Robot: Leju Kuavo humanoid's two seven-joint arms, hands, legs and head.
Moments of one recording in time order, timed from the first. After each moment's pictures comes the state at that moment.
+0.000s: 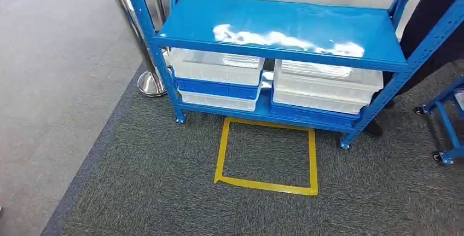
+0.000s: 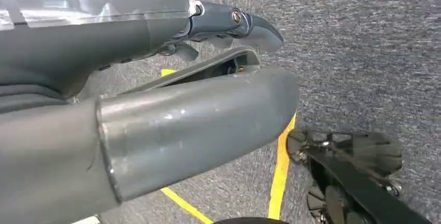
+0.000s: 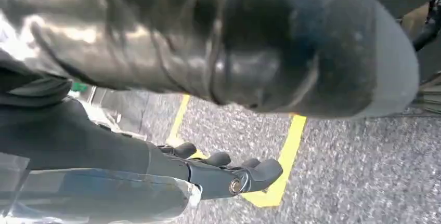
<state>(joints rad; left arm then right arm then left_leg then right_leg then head) -0.05 -0.10 1.28 -0.21 -1.38 0.00 -0.12 -0.02 0.18 -0.74 -0.19 0.75 -0.04 0.14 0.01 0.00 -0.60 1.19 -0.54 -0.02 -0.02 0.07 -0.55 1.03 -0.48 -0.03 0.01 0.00</state>
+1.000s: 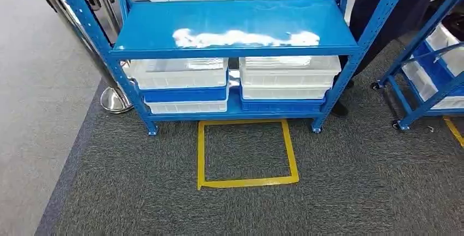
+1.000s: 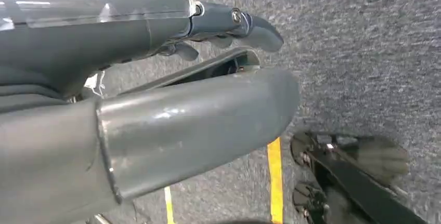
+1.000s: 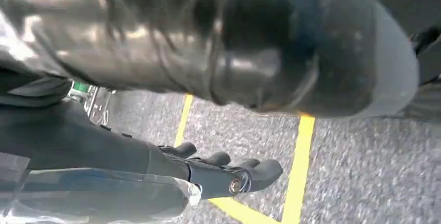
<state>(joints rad) -0.04 -0.10 1.30 -0.21 -1.39 0.01 -0.12 -0.02 0.19 -0.72 -0.19 0.79 -0.05 0.14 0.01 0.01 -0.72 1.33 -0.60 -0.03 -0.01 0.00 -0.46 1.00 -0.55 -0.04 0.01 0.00</state>
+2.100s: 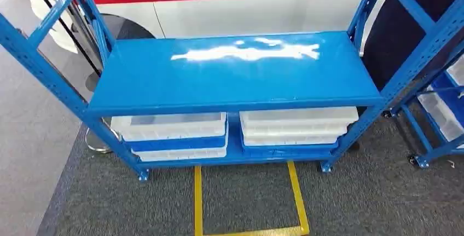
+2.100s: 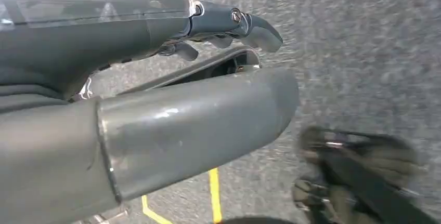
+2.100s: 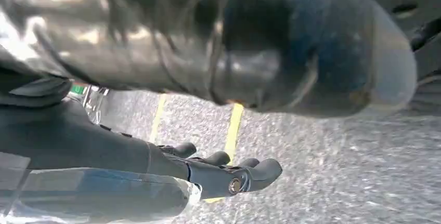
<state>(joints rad) -0.04 -0.11 1.30 -0.21 -1.40 0.01 -0.12 0.00 0.19 -0.73 -0.19 0.80 -0.05 0.13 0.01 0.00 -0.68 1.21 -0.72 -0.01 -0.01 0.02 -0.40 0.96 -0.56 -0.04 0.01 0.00</state>
